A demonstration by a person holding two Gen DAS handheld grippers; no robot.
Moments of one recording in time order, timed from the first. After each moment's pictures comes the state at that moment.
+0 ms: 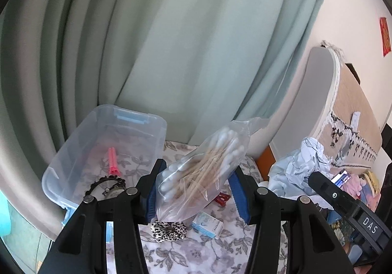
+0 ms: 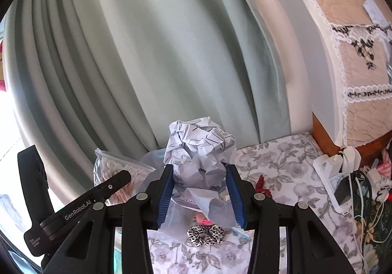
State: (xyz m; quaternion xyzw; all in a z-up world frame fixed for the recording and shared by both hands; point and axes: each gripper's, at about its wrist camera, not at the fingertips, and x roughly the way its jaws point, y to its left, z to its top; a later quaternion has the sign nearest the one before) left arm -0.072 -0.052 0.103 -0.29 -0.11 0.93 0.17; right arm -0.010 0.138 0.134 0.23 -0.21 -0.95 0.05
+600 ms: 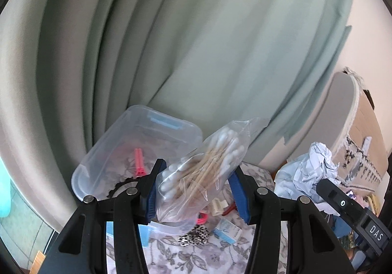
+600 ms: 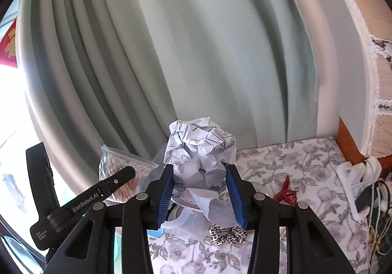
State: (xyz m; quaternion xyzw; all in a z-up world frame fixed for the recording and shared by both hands) left arm -0.079 -0.118 0.093 -0.29 -0.15 0.94 0.12; right arm -0.037 0.080 0.138 0.25 -0.17 -0.95 0.11
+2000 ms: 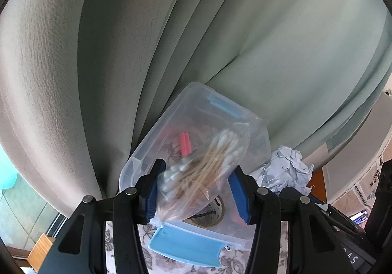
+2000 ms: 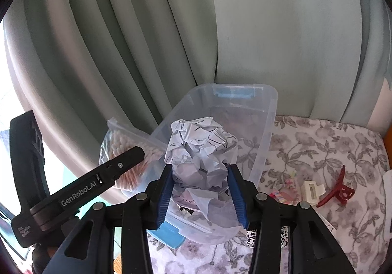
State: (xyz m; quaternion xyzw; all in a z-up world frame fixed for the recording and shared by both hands) left arm -0.122 -0.184 0.034 -0.35 -0.20 0.91 0.05; right arm -0.140 -0.045 0.068 0.37 -0.08 -0.91 0.18
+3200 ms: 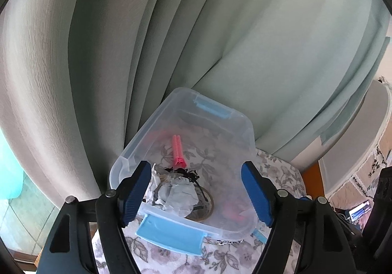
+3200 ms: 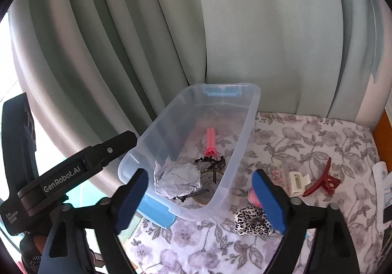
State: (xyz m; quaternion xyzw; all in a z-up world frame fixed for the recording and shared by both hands) left arm -0.101 -0.154 0.073 -0.34 -0.16 0.92 0.06; right arm -0.111 -0.019 0.081 0.37 -0.09 -0.91 0.16
